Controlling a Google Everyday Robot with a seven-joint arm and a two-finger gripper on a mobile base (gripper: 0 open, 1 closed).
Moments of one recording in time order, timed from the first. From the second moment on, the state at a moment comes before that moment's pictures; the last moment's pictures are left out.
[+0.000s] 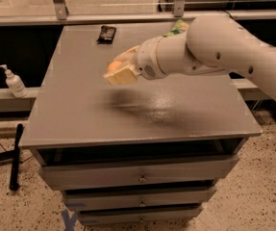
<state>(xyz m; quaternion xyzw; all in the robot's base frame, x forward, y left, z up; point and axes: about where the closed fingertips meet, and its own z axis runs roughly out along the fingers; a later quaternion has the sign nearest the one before) 0.600 0.041 0.904 -0.50 0.69 0.21 0.48</state>
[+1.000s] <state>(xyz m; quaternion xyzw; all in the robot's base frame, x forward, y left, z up) 0.754 0.077 0.919 -0.51 0.64 0.16 0.55</state>
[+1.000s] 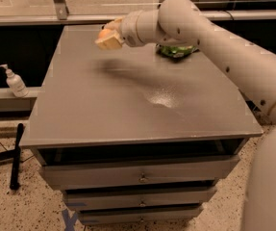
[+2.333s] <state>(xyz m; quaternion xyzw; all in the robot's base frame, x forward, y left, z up) 0.877 0.072 0.866 -0.50 0.67 0.14 0.53</state>
